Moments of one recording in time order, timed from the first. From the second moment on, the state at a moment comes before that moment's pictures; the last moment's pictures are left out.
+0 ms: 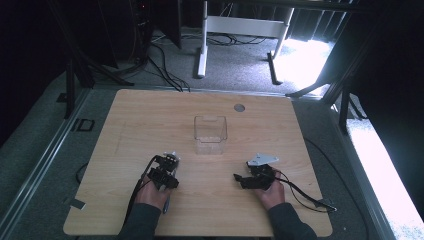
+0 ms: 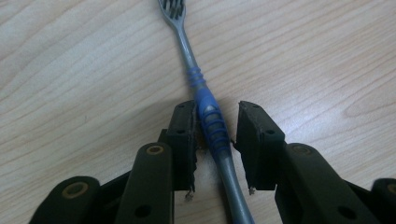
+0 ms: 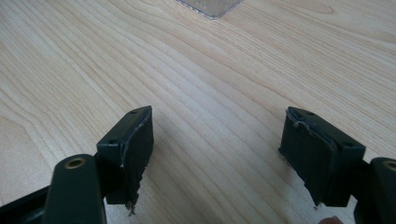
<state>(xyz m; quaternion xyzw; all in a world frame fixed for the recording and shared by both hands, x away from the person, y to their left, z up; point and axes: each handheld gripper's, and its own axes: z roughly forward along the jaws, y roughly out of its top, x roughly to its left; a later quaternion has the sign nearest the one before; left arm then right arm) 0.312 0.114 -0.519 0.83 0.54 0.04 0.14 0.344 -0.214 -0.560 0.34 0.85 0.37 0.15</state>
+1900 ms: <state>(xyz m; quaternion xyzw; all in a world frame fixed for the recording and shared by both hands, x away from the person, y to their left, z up) 0.318 0.129 -0.491 0.82 0.53 0.08 0.20 0.344 -0.213 -0.560 0.34 0.85 0.37 0.15</state>
